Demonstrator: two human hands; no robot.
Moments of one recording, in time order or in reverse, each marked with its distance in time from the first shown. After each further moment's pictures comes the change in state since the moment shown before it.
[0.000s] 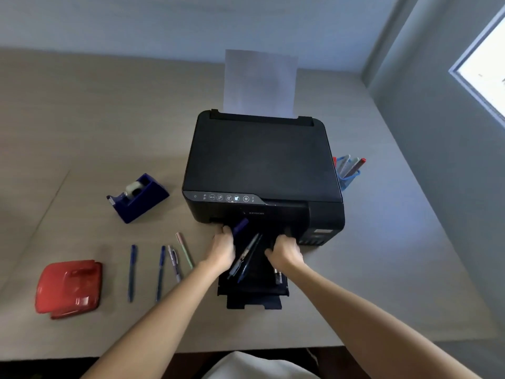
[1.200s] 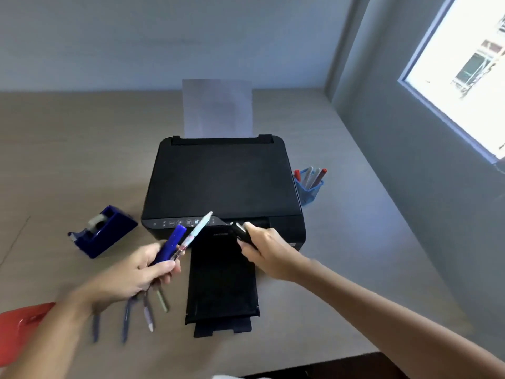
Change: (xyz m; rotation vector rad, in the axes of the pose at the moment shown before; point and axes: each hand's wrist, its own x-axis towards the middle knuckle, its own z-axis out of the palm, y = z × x) left_hand -0.101 -0.002 -0.151 -0.662 -0.295 0.106; right_hand -0.055 0.007 -0.104 0.071 0.039 -0.784
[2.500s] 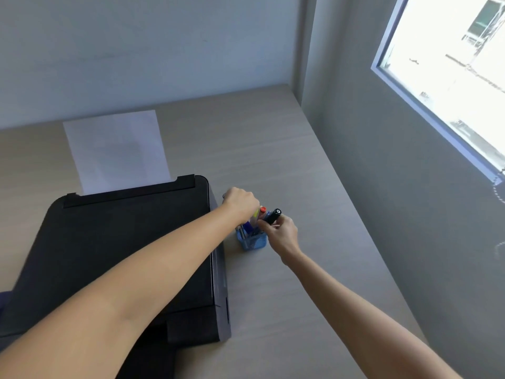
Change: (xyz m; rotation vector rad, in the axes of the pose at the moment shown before) left_hand 0.399 0.256 0.204 1.770 -0.054 0.166; right_hand 0.098 0.273 -0.141 0.683 0.547 0.653
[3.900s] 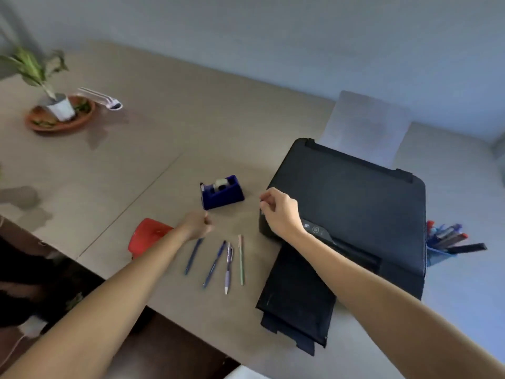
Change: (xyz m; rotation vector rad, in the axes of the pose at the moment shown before) left_hand -0.423 -0.148 0.405 -1.345 0.061 -0.910; right_hand -0.283 -0.070 0.330 -0.474 -0.604 -0.632
